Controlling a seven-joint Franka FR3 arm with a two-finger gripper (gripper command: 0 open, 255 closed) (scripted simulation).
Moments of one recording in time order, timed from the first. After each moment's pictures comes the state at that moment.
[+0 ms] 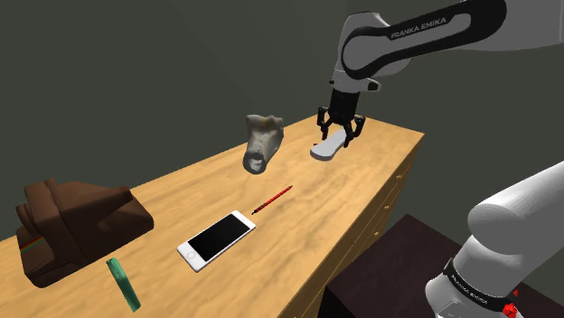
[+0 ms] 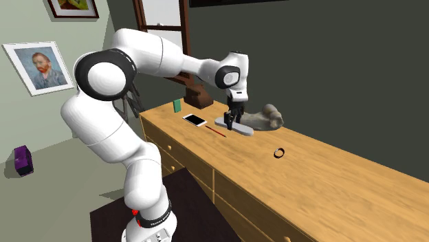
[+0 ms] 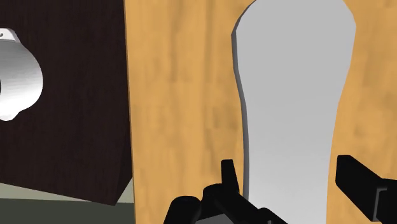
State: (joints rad) arm -0.33 -0.36 0.40 -2.28 0.16 1.96 1.29
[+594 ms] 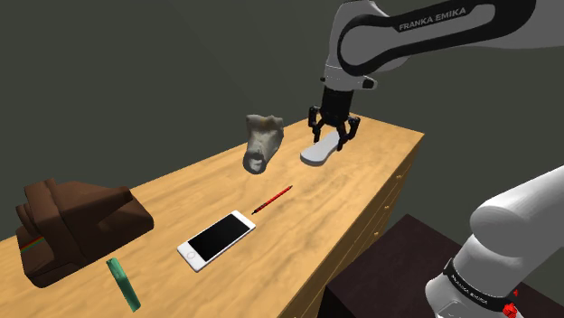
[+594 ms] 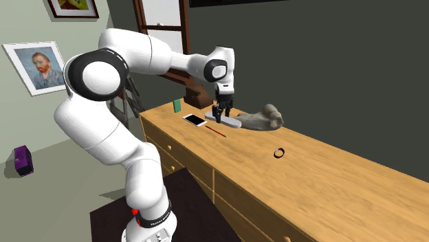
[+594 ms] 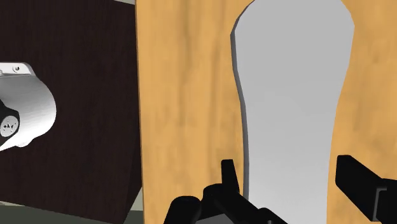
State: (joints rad) arm -0.28 -0.41 0.48 -2.27 0.21 1.91 1.40
